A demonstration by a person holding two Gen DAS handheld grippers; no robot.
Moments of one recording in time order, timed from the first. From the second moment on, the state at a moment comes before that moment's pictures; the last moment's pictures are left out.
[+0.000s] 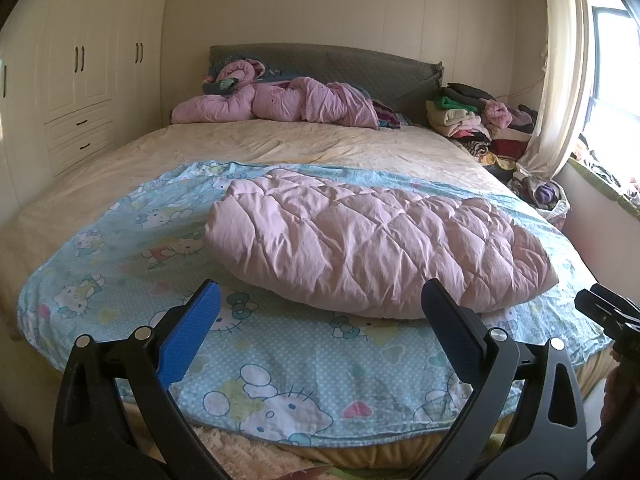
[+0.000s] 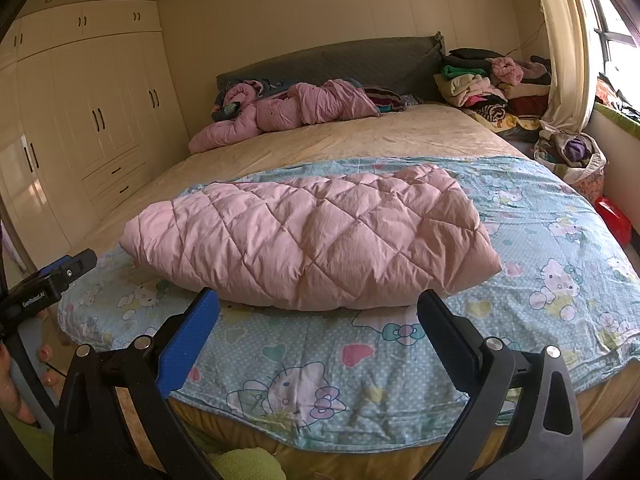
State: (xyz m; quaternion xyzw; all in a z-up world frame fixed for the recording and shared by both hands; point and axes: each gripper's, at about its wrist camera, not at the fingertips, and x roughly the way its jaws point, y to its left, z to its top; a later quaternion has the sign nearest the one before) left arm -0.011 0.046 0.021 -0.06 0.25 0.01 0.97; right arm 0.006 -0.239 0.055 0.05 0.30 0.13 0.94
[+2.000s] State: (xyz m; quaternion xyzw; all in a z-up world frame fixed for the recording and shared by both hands) left arm -0.012 0.090 0.007 -0.04 0.28 0.07 0.96; right arm -0.009 -0.275 0.041 0.08 0.31 0.03 0.95
